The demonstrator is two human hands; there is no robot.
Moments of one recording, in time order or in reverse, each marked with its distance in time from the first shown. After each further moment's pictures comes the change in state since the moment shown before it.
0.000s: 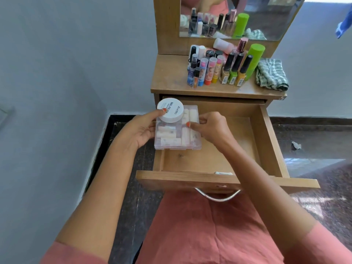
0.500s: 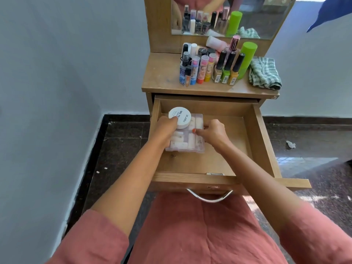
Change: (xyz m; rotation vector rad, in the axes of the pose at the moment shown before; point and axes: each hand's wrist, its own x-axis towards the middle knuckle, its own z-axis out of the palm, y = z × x) left_hand 0.030 -0.039 0.064 0.417 0.167 0.080; right_hand 0.030 0.050 0.000 -0.006 0.027 0.171
